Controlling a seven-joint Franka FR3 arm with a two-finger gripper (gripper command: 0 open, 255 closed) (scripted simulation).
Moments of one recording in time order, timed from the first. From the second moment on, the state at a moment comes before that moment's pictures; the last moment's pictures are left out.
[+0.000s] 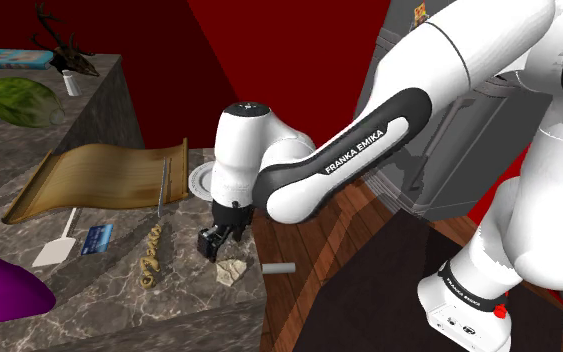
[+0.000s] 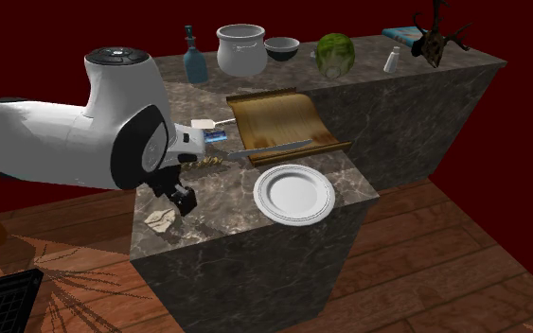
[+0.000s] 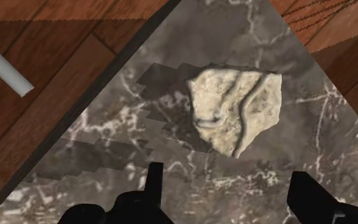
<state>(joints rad) 0.33 0.27 0.43 -2.12 -0.02 2.49 0.54</state>
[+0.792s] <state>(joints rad) 0.48 0.29 0.32 -2.26 -0.33 2.75 0.89</state>
